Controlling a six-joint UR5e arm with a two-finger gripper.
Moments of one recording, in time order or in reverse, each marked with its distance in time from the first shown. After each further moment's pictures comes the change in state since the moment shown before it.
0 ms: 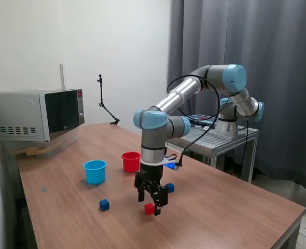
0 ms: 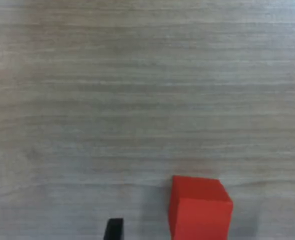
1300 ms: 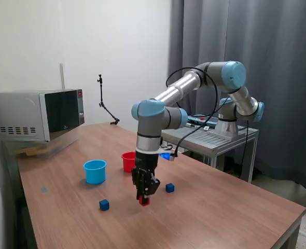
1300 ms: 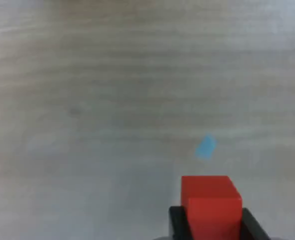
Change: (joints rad) arm -0.022 -0.050 -0.007 0.004 -0.013 -0.001
